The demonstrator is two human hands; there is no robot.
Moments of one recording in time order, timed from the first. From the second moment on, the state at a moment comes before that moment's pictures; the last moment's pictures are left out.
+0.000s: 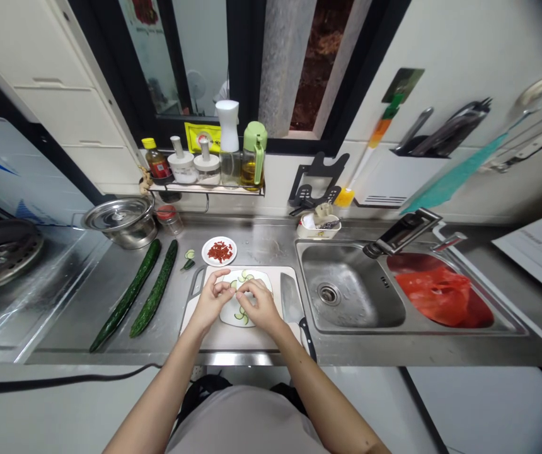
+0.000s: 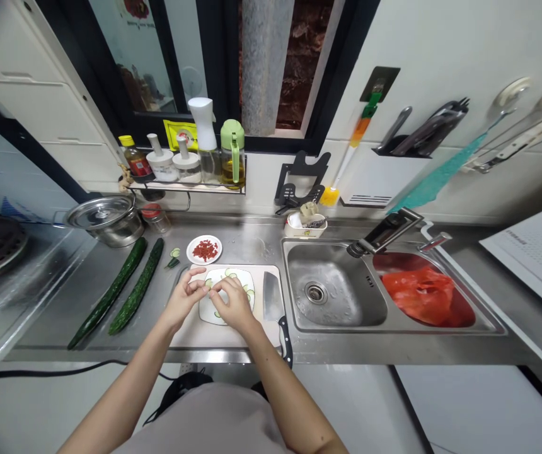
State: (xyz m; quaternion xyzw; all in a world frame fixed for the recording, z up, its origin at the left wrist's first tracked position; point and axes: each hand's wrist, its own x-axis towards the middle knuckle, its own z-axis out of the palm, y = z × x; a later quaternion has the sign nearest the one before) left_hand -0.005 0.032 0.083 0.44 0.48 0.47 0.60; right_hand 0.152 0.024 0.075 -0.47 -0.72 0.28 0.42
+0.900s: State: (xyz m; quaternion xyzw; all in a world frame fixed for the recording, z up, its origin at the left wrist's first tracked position) left_hand -0.007 0.014 0.049 0.50 0.53 0.46 0.50; right_hand 0.137 0.020 0.036 -0.52 -0.49 0.55 0.43
